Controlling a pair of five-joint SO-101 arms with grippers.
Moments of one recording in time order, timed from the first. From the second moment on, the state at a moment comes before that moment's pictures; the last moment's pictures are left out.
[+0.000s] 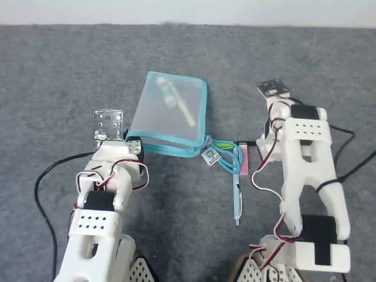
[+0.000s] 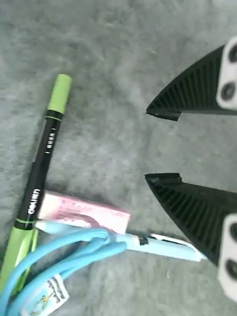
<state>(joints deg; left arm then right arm) -2.5 -59.2 80.3 27.6 6.6 0.4 -6.8 23.7 76.0 21.0</state>
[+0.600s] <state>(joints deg) -2.5 -59.2 80.3 27.6 6.6 3.0 3.9 23.6 62.2 83.4</state>
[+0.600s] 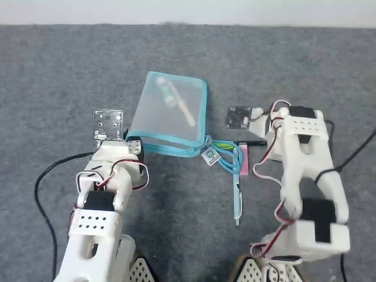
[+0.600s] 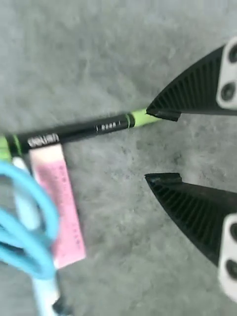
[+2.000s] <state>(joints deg) -2.5 -59.2 80.3 27.6 8.1 10.8 -0.6 10.3 85.9 33.7</state>
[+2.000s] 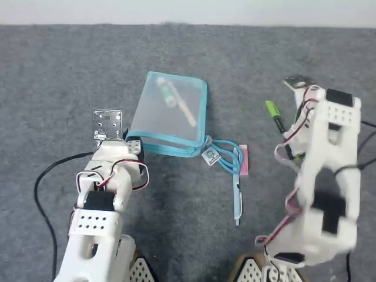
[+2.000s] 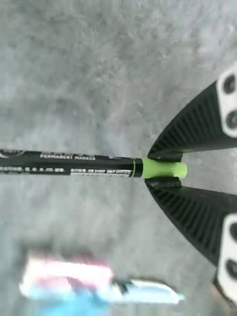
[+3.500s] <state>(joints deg) 7.1 -59.2 80.4 25.5 8.5 -24.3 -31.8 23.5 91.5 25.0</state>
